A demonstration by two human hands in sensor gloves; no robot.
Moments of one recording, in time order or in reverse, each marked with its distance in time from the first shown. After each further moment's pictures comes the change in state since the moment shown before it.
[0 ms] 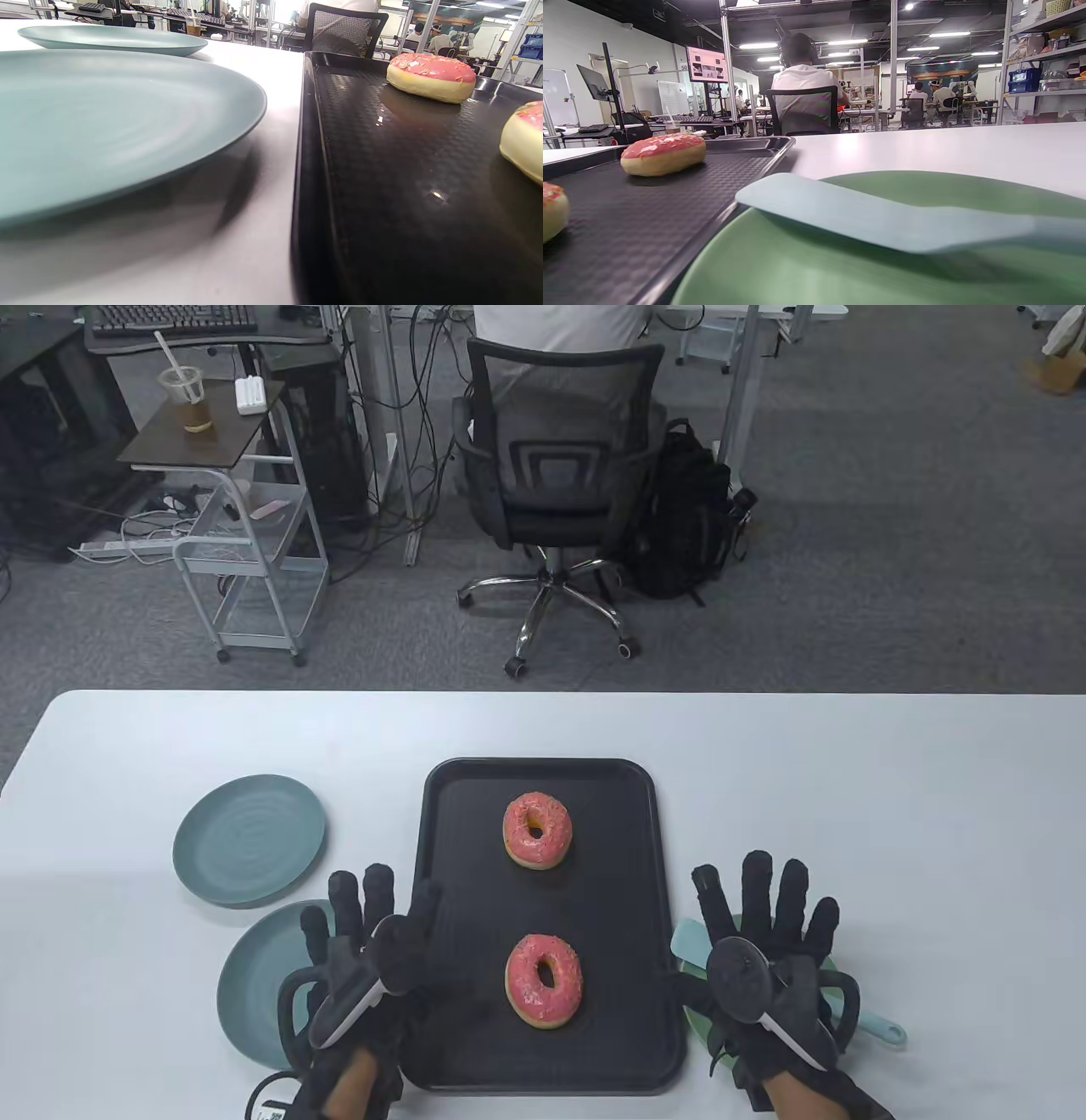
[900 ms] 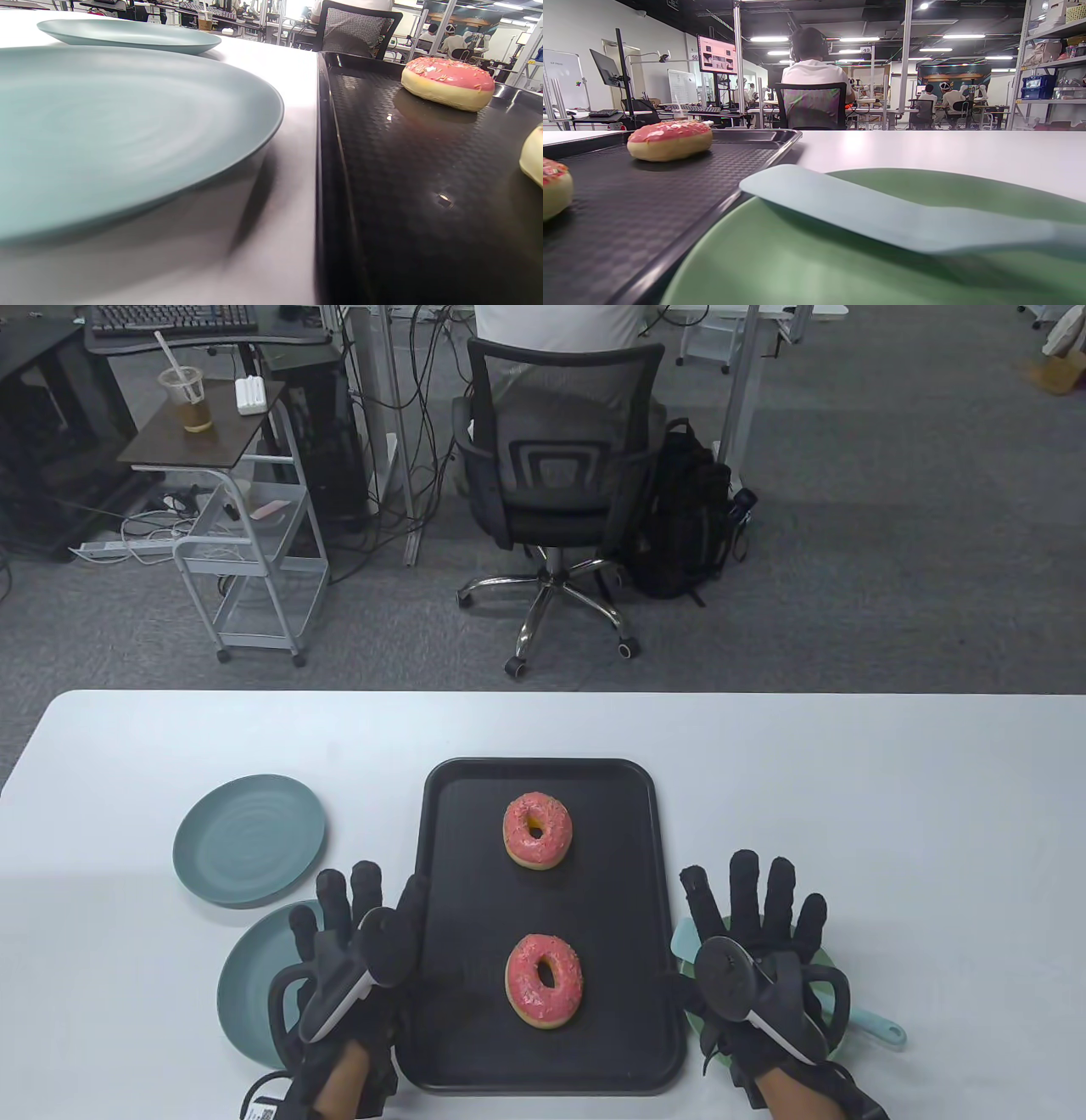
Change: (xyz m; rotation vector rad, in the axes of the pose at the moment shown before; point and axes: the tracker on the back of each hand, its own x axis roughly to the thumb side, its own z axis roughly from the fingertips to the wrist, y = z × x) left_hand -0.008 0.003 -0.004 -0.014 0.036 0.026; right_hand 0.007 0.004 -0.003 0.010 -0.034 0.043
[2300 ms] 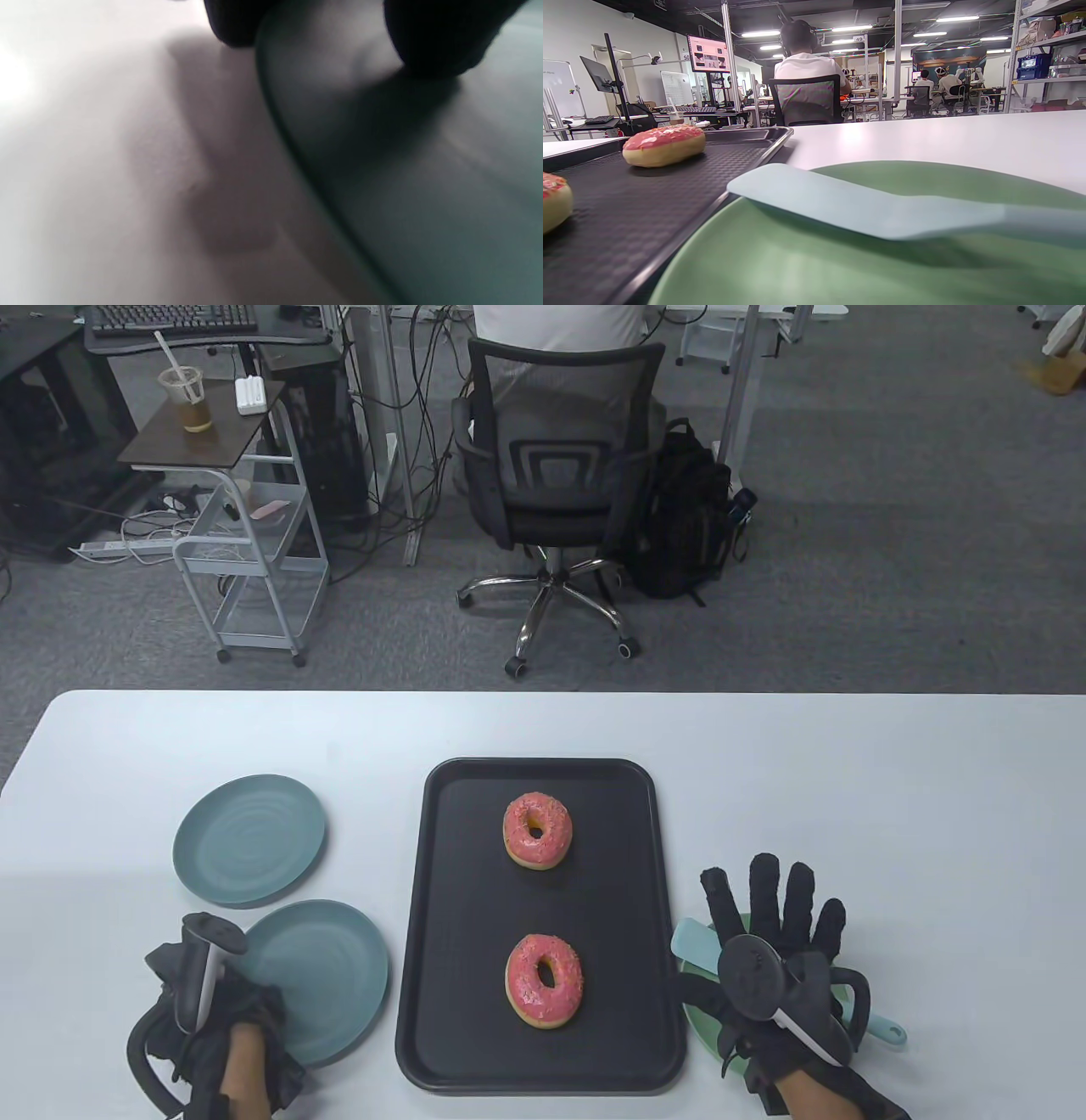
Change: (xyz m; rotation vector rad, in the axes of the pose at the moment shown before) left_hand -0.151 -0.011 -0.012 -0.237 0.820 0.150; right_hand -0.018 -0.006 0.004 0.032 0.023 -0.057
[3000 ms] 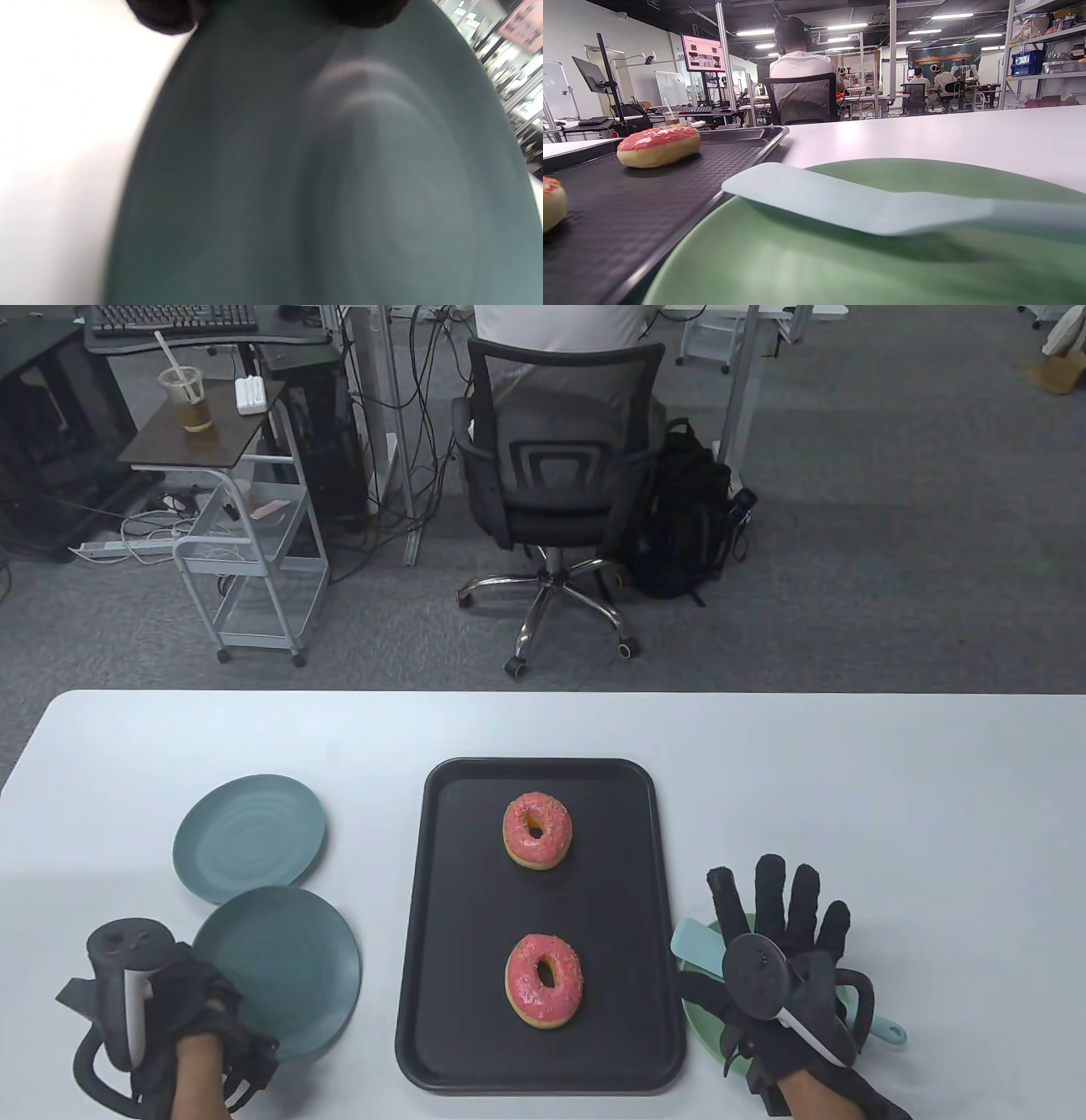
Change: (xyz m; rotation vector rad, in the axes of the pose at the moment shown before) left_hand -0.037 0.058 0.038 0.209 -0.097 0.415; right_hand -0.003 -0.001 0.000 0.007 0.017 -0.009
